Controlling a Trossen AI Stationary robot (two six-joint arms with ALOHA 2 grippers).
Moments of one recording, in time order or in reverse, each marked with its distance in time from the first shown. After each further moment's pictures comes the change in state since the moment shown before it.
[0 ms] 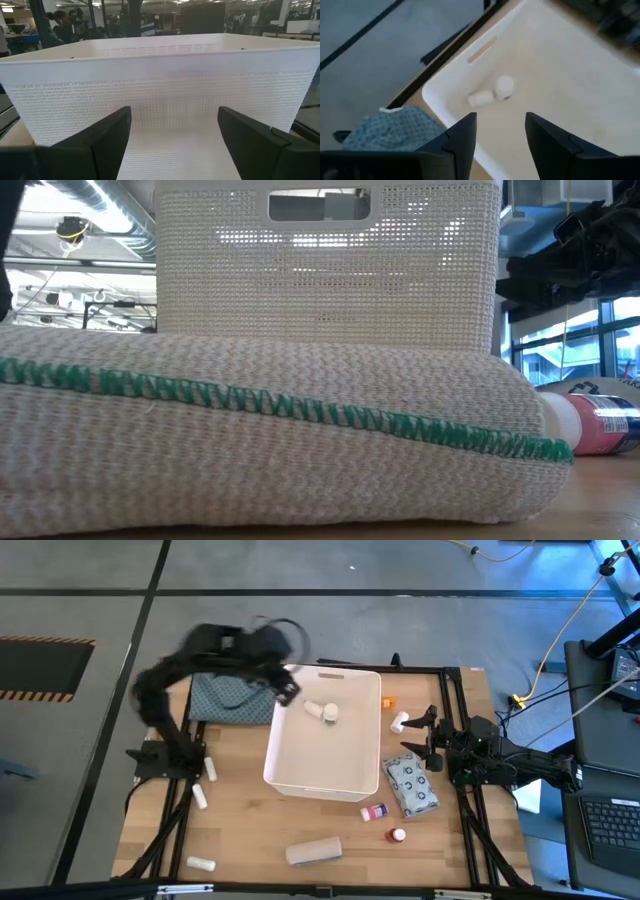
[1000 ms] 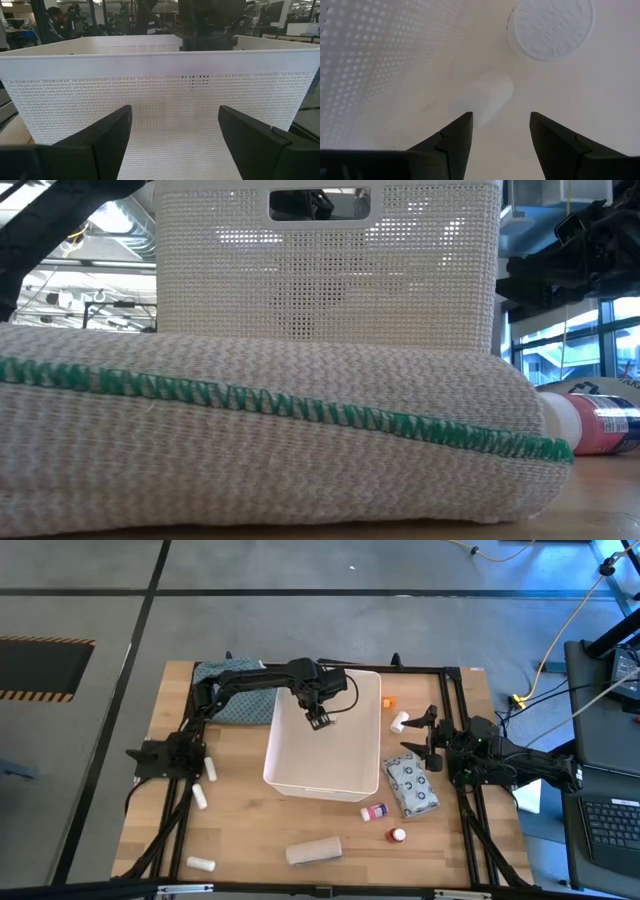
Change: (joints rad) left arm 0.159 0.429 -0.401 0.318 0.180 0.337; right arm 0.000 0.000 0.000 0.000 0.002 -0.025
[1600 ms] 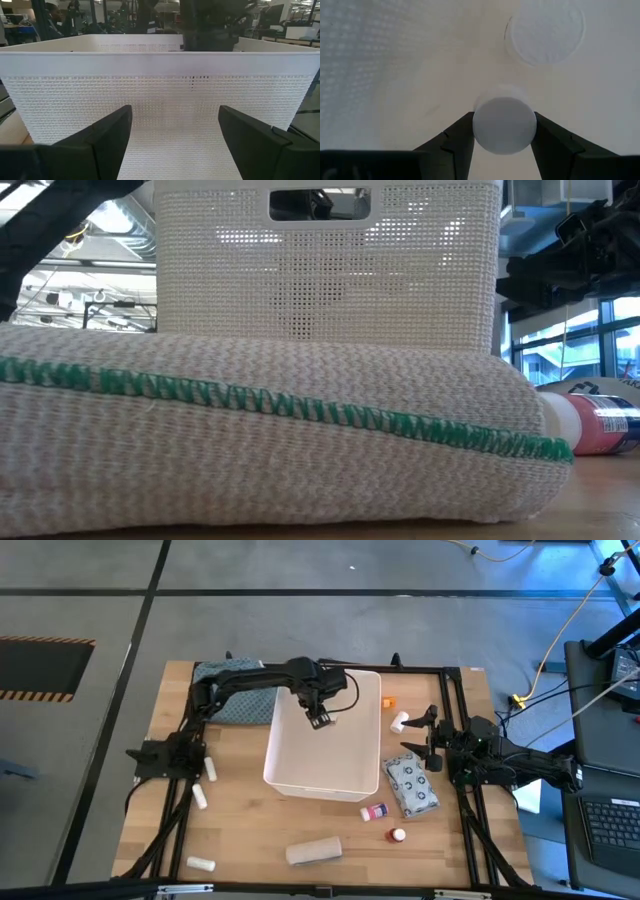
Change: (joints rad) left arm 0.002 -0.009 0.000 0.011 0.002 0.017; right arm 0.000 0.000 0.000 0.000 0.000 -0.027
